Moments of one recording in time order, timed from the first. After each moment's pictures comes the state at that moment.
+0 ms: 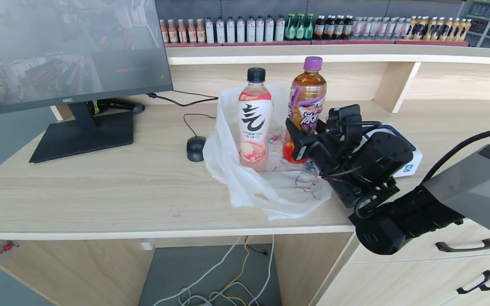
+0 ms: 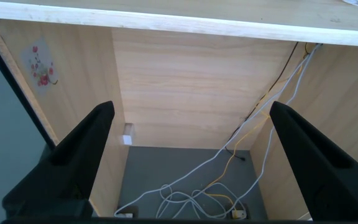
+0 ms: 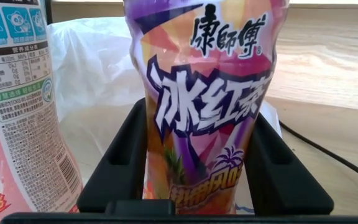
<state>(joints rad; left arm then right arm) 0.00 0.00 0.00 0.00 0.00 0.00 0.51 2.14 -1.00 -1.54 -0.11 -0.14</state>
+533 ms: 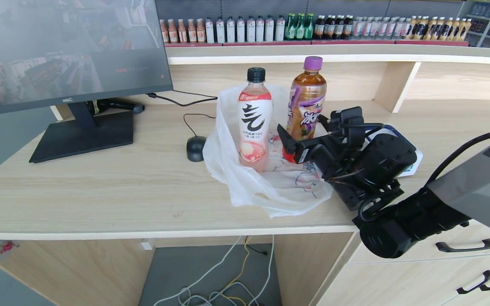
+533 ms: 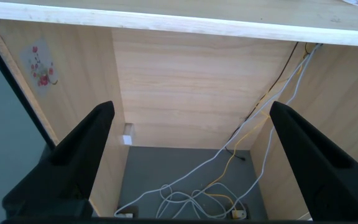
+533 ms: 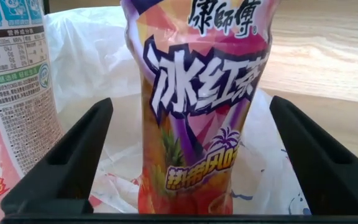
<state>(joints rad) 0.00 0.00 0.00 0.00 0.00 0.00 0.51 2.11 -0.96 -1.54 -0.11 -0.14</state>
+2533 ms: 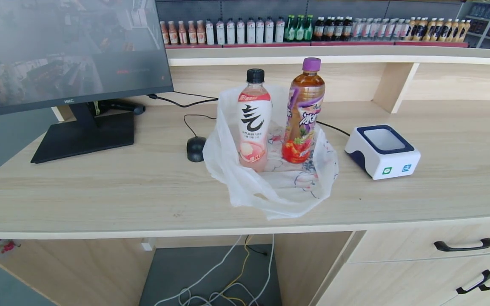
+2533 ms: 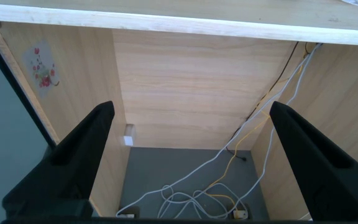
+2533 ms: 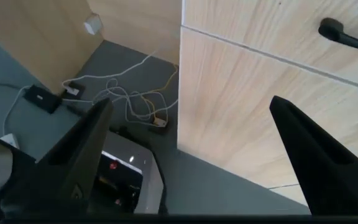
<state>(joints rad) 0.00 0.00 0.00 0.00 0.00 0.01 0.52 0.33 0.00 -0.03 -0.11 -0.04</state>
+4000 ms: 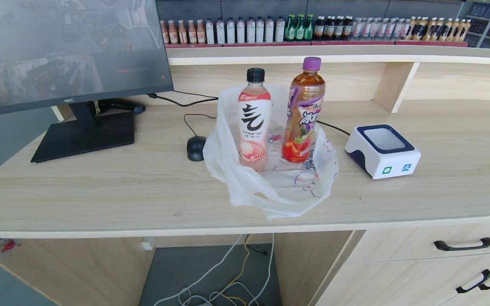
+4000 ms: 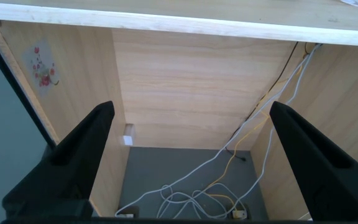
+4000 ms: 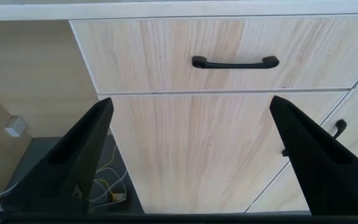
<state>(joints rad) 0.00 0.00 0.00 0.00 0.00 0.00 0.01 0.00 0.00 0.00 -0.03 -0.03</state>
